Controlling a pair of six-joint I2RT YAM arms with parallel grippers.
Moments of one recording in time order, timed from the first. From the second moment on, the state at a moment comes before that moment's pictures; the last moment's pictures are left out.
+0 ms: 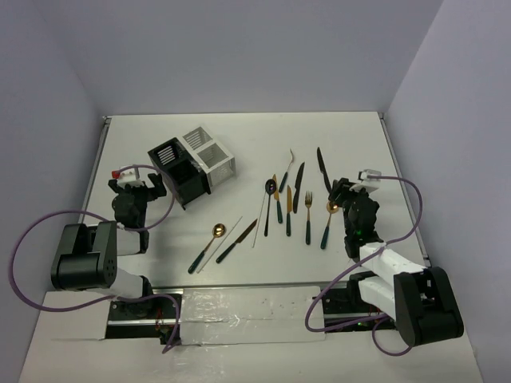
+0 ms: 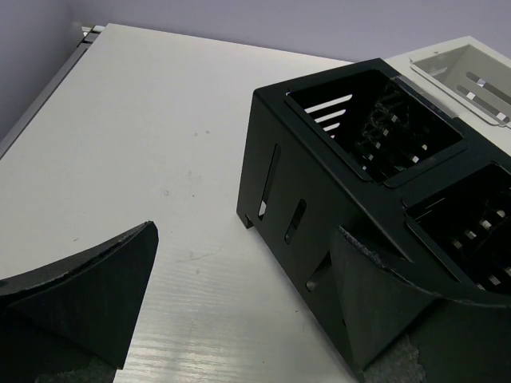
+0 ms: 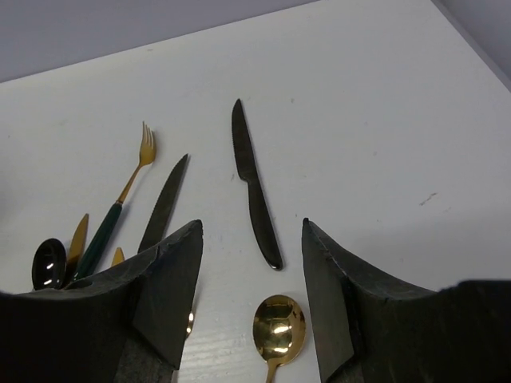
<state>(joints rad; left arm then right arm) 0.05 1.47 0.24 1.21 -0.02 -0.12 0.13 1.04 0.17 0.78 0.24 0.22</state>
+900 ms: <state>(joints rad) 0.15 1.14 0.70 0.18 0.18 0.05 0.12 1.89 1.62 -0.65 0.08 0.02</state>
